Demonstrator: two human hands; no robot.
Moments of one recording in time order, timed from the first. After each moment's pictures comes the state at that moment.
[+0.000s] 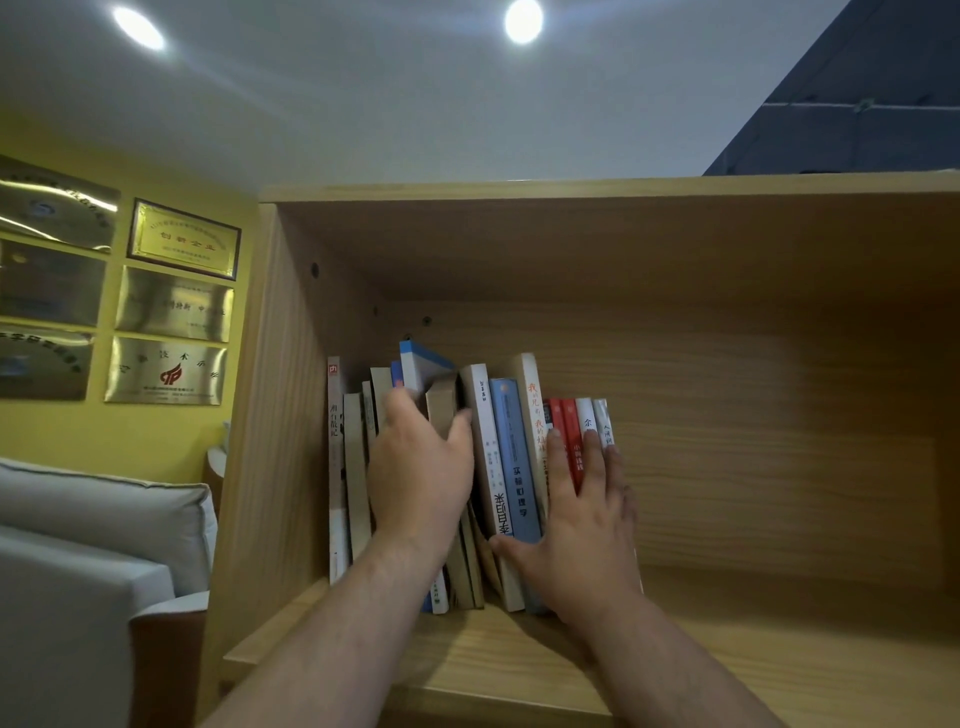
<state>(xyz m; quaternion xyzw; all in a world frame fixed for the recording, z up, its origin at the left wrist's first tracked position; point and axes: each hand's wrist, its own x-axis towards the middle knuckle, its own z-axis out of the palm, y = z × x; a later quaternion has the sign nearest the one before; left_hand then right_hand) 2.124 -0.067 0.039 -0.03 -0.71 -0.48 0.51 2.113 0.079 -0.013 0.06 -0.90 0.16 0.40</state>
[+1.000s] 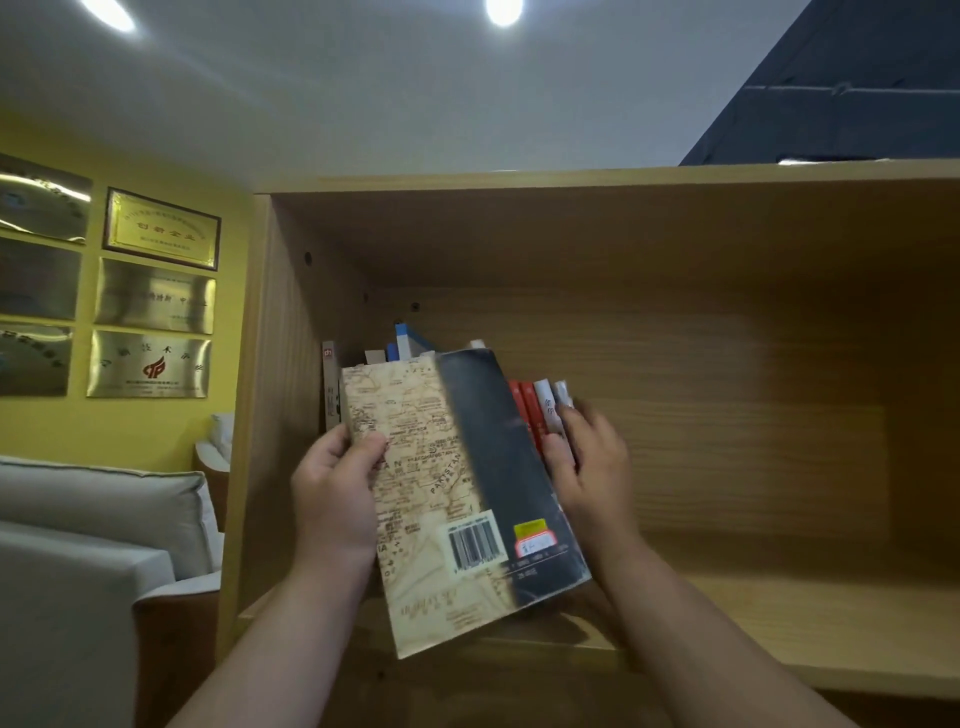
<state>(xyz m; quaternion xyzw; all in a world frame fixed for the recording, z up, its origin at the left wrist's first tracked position) 2.185 -0.108 0.004 -0.11 -0.47 -0.82 0.31 2.129 0.095 -0.002 0.15 -0.77 0.39 0.48</state>
